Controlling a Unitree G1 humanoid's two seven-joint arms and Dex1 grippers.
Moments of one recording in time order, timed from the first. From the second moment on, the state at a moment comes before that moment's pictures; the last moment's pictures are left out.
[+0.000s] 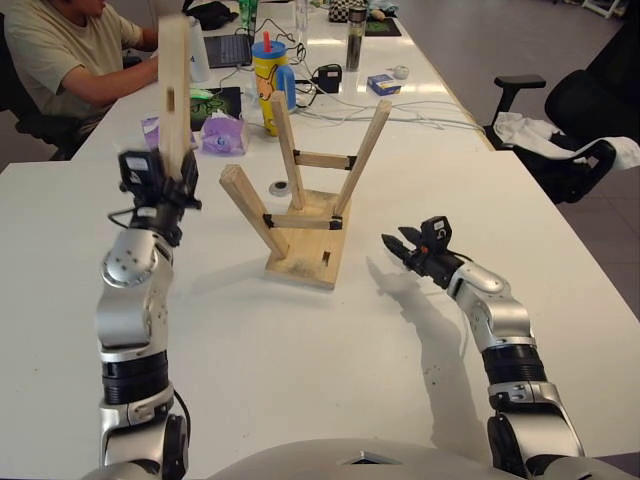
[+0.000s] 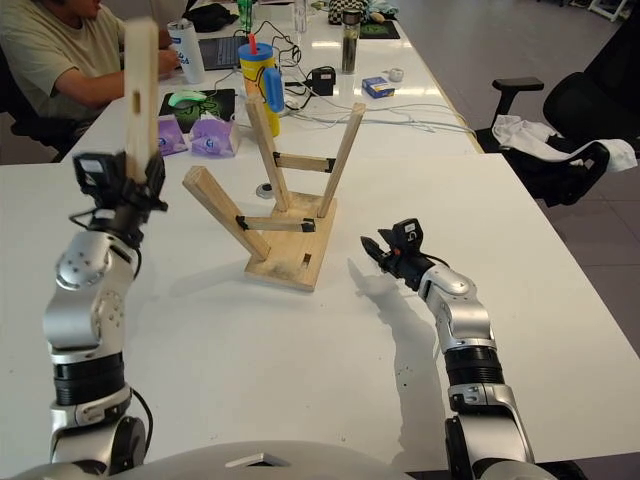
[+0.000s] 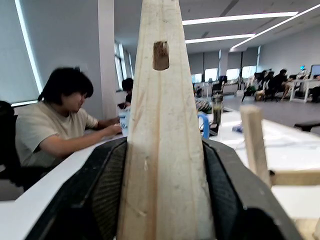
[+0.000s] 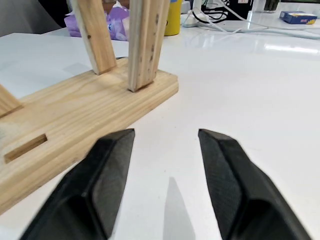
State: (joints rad) left arm -0.35 0.30 0.25 -0.33 -0.22 0.41 -0.18; right arm -0.33 -0.33 -0.07 0.28 0.25 0.28 0.59
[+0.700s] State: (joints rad) left arm -0.39 0.30 0.06 -0.40 -1.08 0.88 -0.63; right arm -0.53 -0.67 -0.39 0.05 1.21 1.23 1.06
